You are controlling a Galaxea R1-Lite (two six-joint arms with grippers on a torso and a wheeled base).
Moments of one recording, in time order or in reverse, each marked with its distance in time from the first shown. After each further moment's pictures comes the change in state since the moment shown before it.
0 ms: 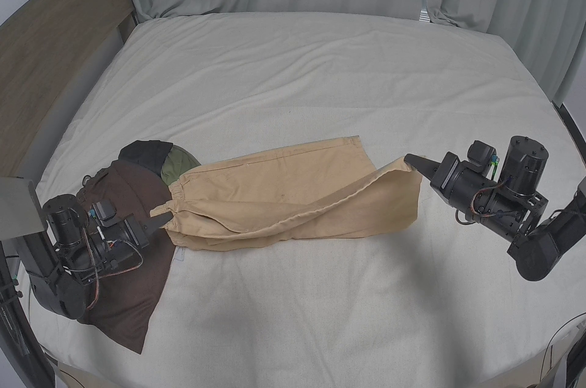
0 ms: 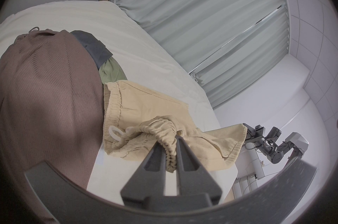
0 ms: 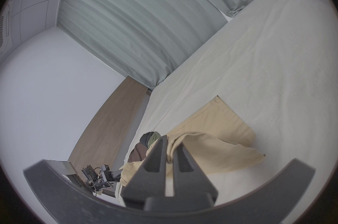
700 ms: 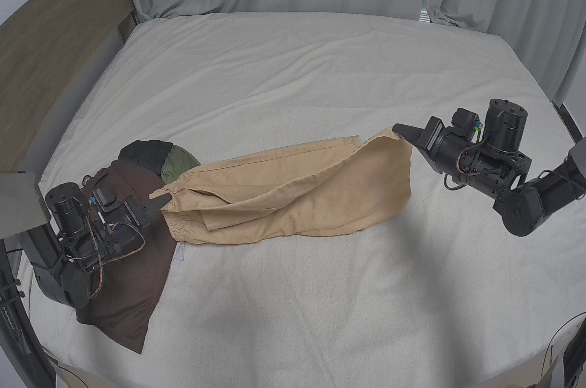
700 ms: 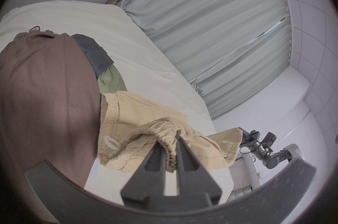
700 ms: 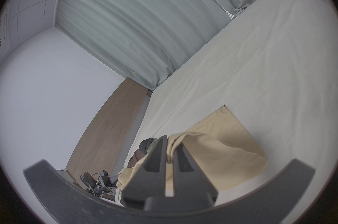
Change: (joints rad) left arm -0.009 0.014 -0.094 0.001 0.058 -0.111; right arm -0.036 0.080 -0.319 0.242 0.052 -0.001
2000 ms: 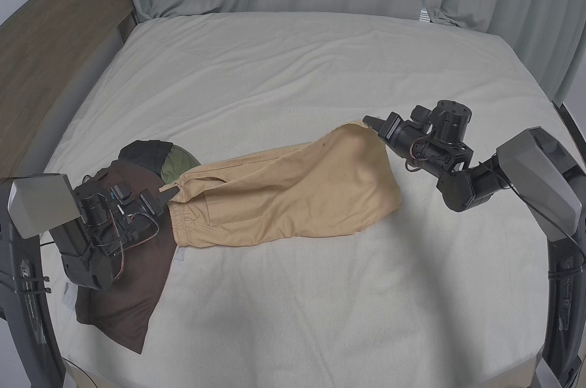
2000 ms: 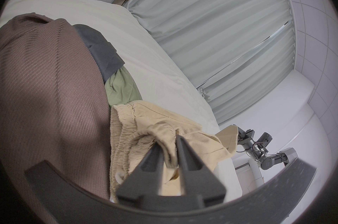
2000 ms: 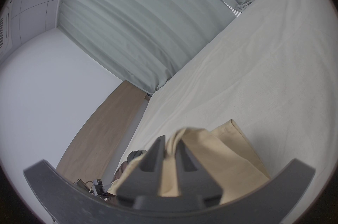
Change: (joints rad) left arm 0.021 0.252 -0.281 0.000 0.033 -0.021; right arm -0.033 0.431 -0.545 0.040 0.037 0.005
